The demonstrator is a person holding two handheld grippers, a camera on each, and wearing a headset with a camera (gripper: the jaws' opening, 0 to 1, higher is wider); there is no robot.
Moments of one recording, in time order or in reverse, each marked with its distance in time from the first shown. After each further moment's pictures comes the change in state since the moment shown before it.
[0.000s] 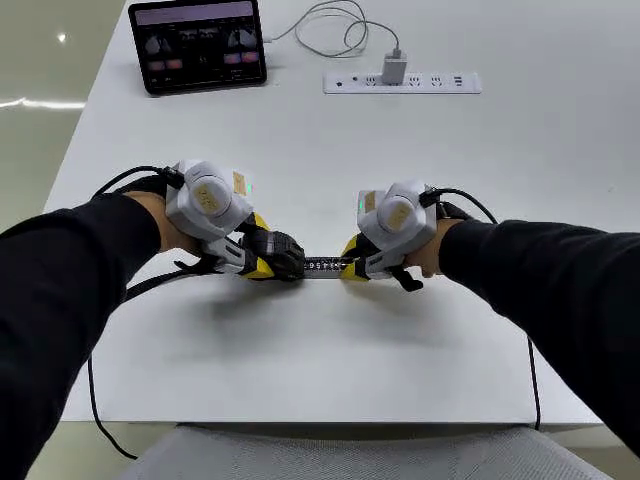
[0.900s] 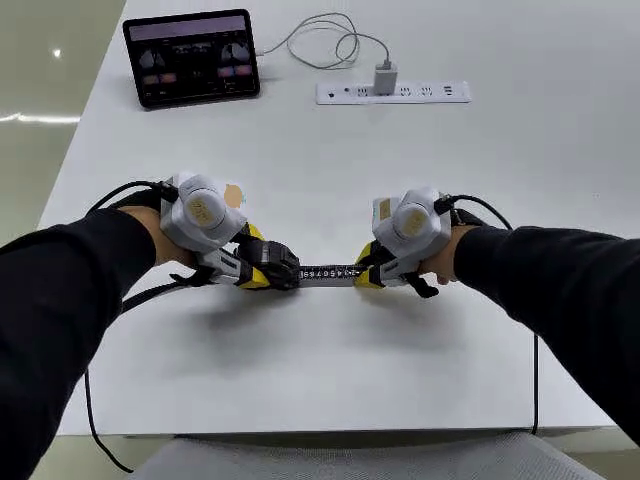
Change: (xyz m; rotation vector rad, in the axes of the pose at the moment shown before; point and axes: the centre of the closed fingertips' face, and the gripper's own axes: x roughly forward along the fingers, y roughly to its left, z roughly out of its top) left arm -0.001 0.000 0.000 -0.003 -0.004 0.011; right arm -0.017 0.000 -0.021 0.017 0.019 -0.012
